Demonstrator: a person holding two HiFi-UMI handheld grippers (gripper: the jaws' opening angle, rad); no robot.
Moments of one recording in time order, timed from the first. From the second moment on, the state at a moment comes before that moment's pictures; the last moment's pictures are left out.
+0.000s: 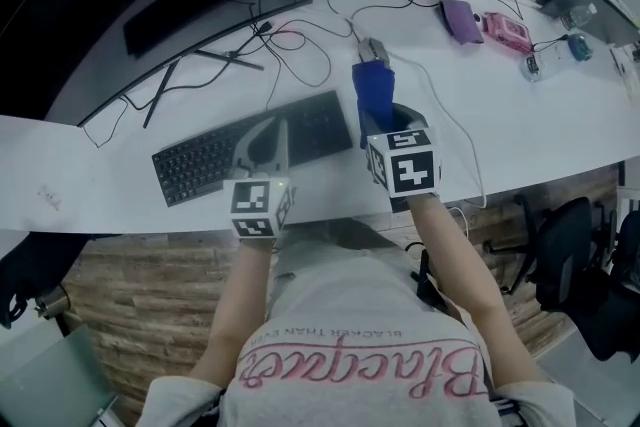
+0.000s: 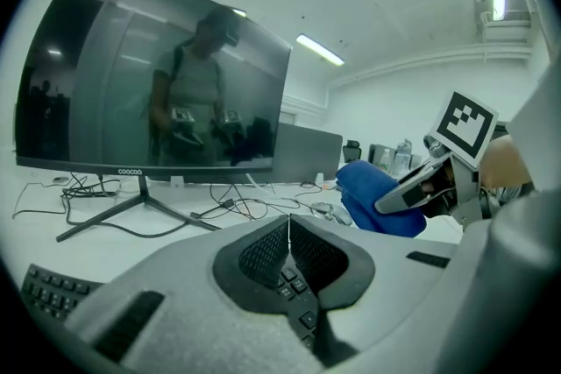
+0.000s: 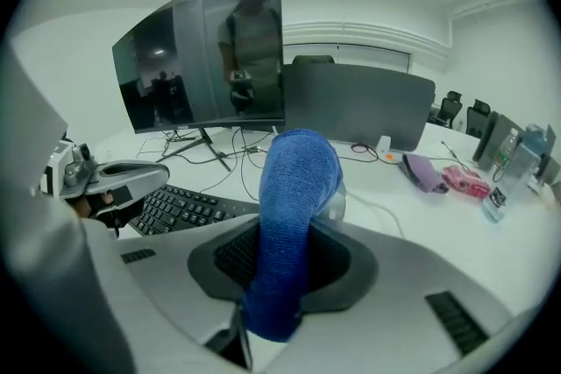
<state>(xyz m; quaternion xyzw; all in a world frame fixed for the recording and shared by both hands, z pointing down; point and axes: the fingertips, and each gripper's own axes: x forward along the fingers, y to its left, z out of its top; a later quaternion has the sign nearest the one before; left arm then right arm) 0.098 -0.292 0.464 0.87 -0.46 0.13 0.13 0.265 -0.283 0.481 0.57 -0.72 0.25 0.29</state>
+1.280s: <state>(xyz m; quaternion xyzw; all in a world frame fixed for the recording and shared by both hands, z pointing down) -0.003 -0.266 0.337 0.86 -0.50 0.05 -0.03 0.062 -0.271 0.322 0.47 -0.88 0.04 0.04</state>
